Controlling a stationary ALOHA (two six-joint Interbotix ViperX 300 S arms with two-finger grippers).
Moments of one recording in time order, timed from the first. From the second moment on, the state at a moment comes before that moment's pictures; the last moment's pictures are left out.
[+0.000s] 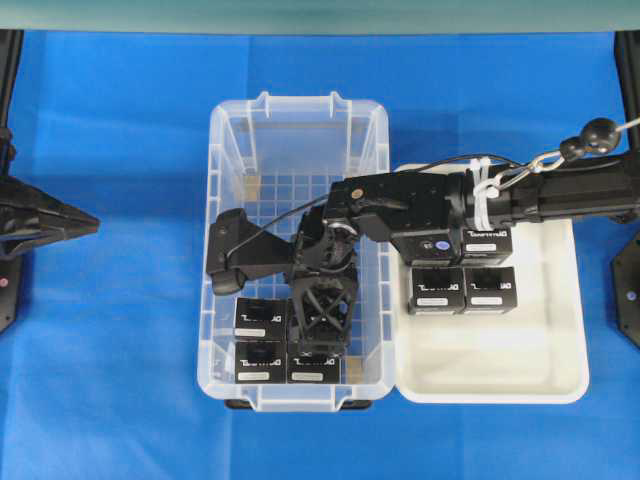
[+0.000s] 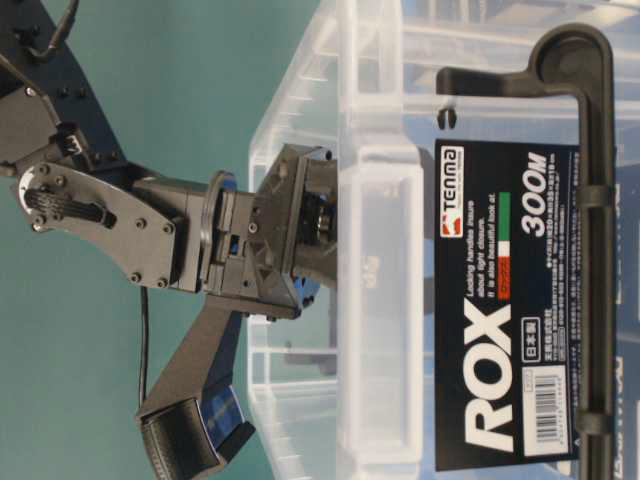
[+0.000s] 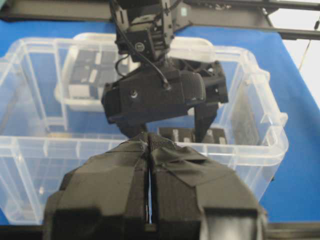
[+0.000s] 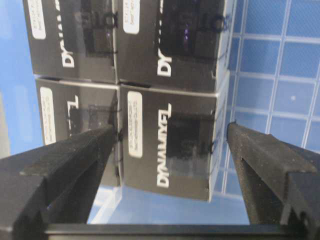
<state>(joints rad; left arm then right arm) 0.01 -1.12 1.11 0.01 0.10 -0.05 -0.05 0.40 0.05 0.39 0.94 -0.27</state>
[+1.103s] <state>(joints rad) 0.04 -1.12 1.11 0.02 0.10 -0.05 -0.11 0.42 0.10 0.37 0.86 -0.33</state>
